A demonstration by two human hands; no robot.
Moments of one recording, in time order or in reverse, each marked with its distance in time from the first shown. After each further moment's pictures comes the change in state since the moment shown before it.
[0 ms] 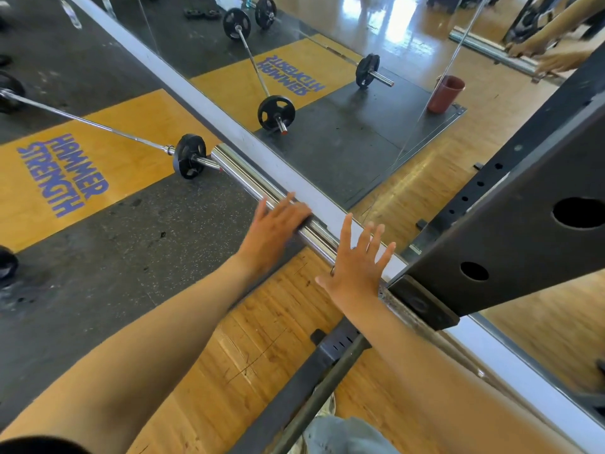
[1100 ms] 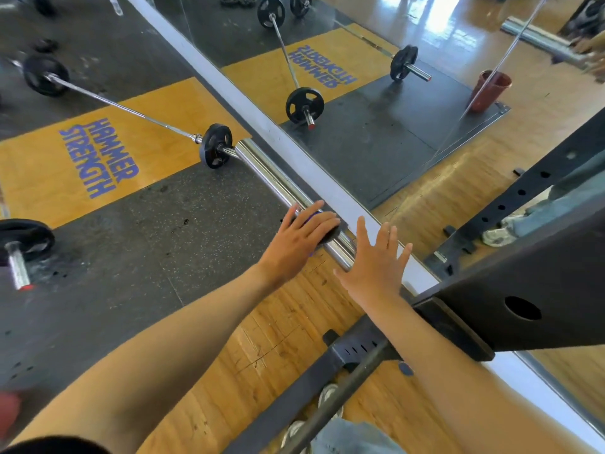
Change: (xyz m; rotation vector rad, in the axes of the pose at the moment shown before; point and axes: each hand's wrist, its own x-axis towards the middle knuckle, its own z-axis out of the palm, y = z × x) left_hand -0.008 0.011 0.013 -0.039 0.046 0.070; right_hand 0.028 -0.007 -0.007 0.010 -0.064 -0.086
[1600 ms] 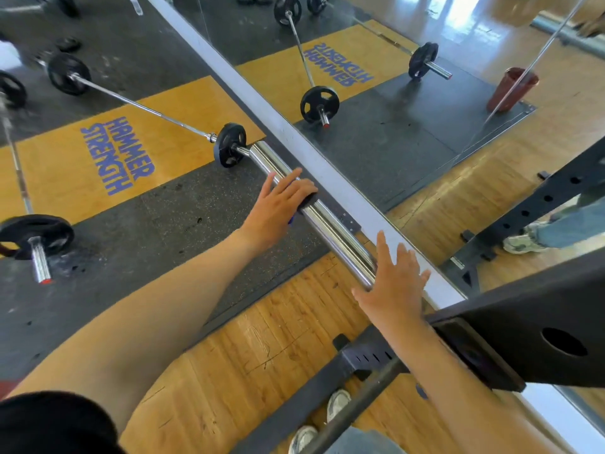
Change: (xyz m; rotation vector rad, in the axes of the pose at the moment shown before) left_hand 0.022 -0.099 -0.018 0.097 -0.025 -0.129; right_hand -0.008 0.006 0.002 0.132 -0.052 0.006
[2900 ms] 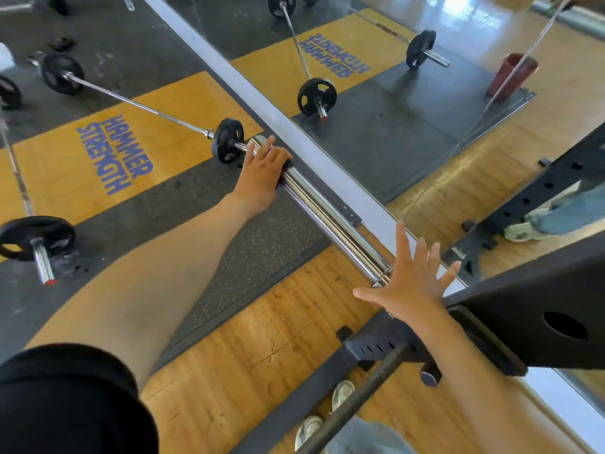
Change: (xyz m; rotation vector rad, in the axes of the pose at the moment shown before) left_hand 0.037 -0.042 -0.015 -0.037 -0.096 -0.204; right_hand -0.002 0.017 -0.016 -0.096 -0.139 0.109
